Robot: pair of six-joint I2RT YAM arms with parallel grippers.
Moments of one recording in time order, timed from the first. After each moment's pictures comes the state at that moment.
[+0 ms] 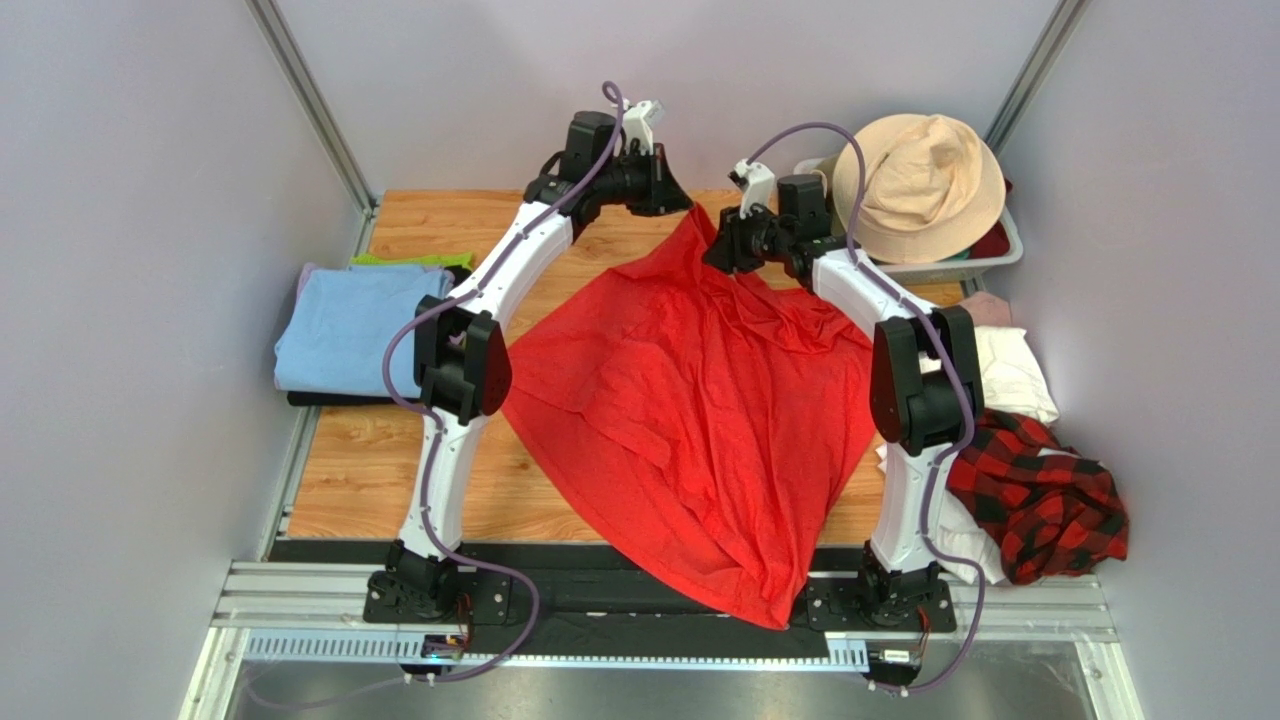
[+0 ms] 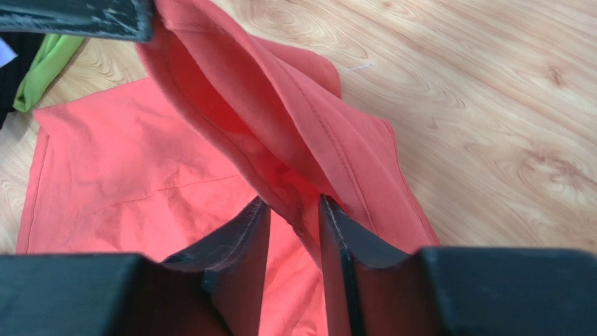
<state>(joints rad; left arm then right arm) -0.43 2.32 2.29 -0.35 0.57 -0.37 0.24 2.01 1.57 -0.11 -0.53 0.01</state>
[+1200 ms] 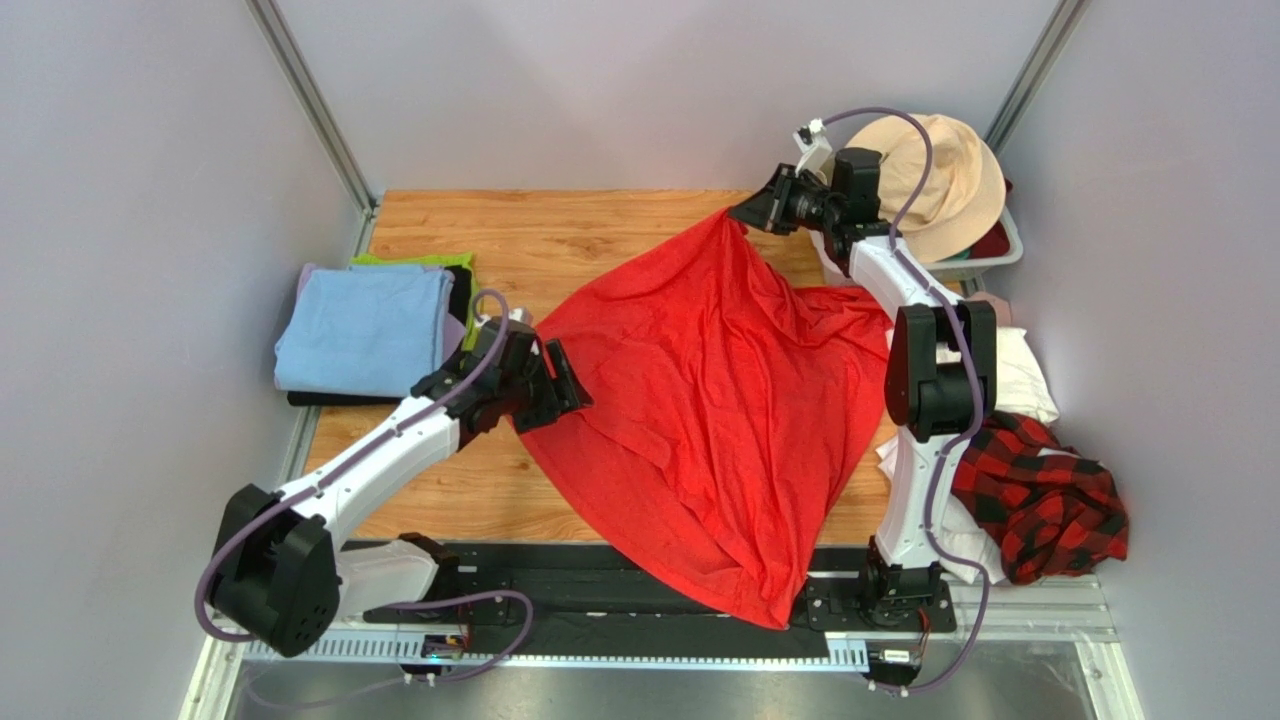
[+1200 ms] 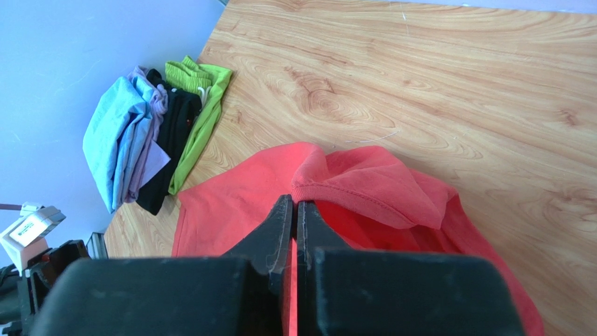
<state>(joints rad) -0.48 1.20 0.77 -0.42 0.08 -0.81 0.08 2.07 1.66 0.11 -0.79 0.46</state>
